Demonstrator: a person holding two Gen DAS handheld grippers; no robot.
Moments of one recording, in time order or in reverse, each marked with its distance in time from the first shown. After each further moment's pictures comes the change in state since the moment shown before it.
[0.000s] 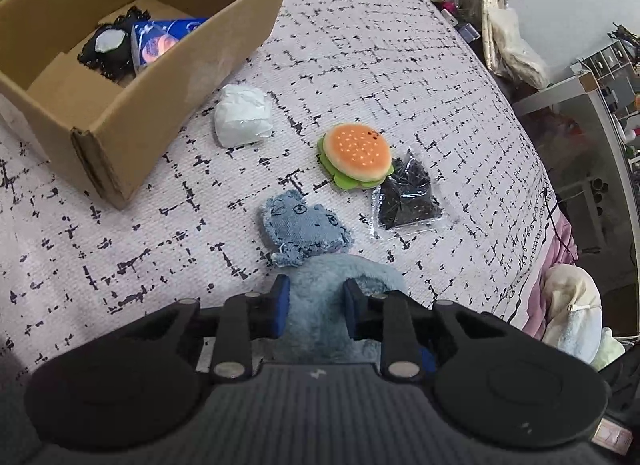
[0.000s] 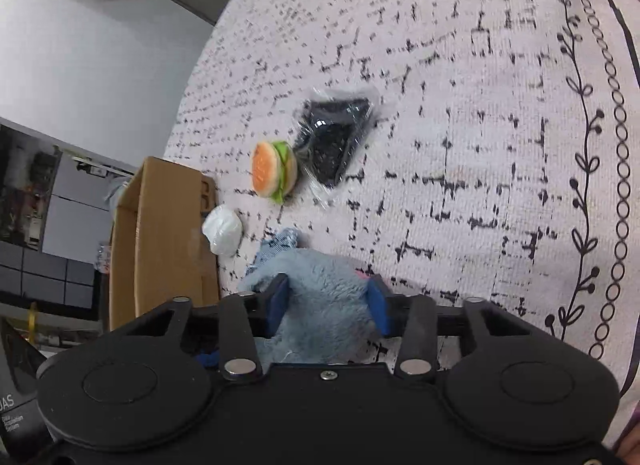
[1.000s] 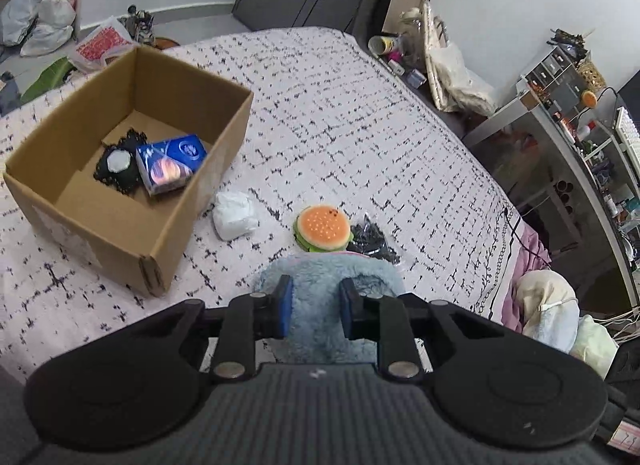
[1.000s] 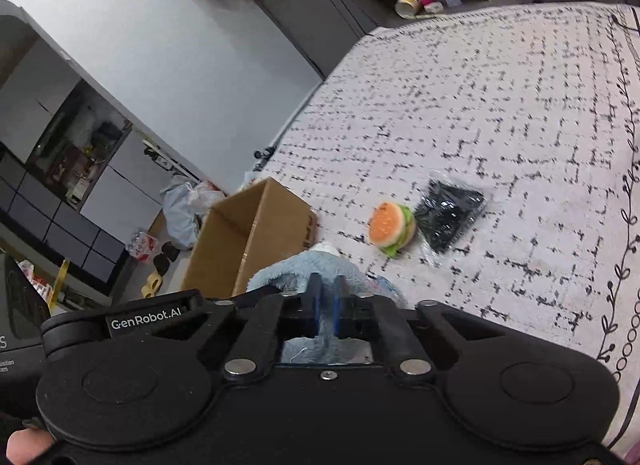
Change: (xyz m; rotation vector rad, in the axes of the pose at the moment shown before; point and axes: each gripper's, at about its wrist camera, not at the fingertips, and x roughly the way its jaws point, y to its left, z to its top) left arm -0.081 -0.007 0.014 0.154 -0.175 -0.048; right arm -0.053 0.070 -0.015 -0.284 -0.179 0.125
